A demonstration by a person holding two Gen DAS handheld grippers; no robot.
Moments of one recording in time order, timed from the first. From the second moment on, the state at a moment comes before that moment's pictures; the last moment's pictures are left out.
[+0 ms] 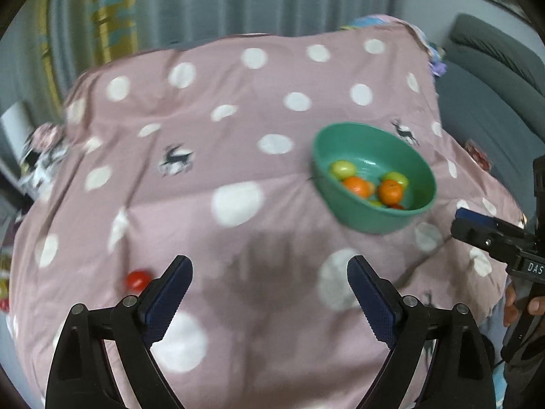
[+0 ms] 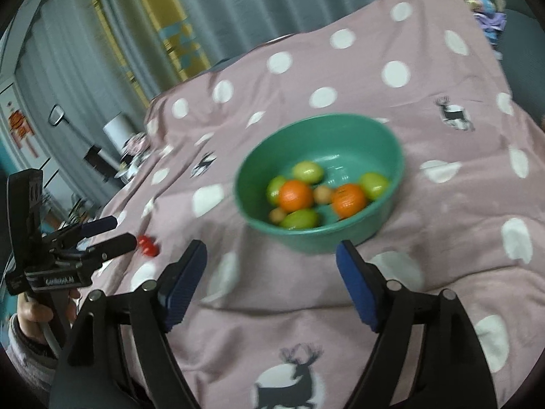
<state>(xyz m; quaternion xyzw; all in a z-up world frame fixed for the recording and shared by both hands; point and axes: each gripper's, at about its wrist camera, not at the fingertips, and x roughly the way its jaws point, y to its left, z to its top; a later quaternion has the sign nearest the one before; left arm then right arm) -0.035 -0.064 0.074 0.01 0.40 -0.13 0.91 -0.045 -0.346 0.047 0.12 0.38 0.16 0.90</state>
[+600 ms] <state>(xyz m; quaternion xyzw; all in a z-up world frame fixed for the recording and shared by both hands) -0.092 0.038 0.027 -0.07 0.42 -0.11 0.90 -0.043 -0.247 0.015 0.09 0.45 0.28 0.84</state>
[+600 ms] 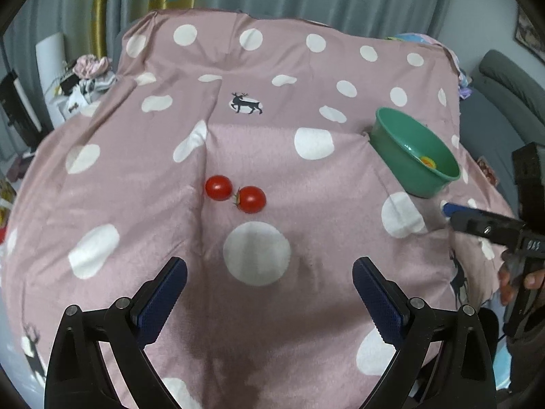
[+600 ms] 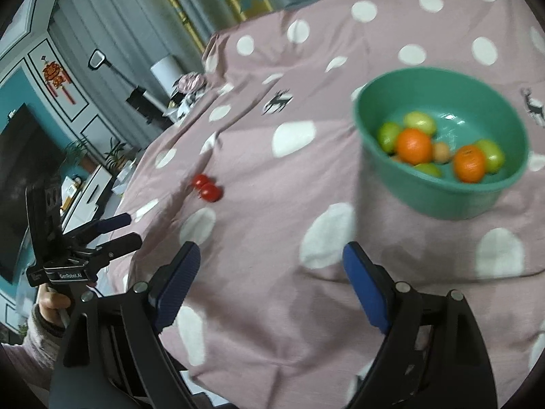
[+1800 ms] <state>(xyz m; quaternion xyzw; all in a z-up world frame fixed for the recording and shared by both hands) -0.061 0.110 0.008 -0.10 0.40 -0.10 0.91 0.061 -0.046 -0.046 -0.09 0.52 0.33 0.78</state>
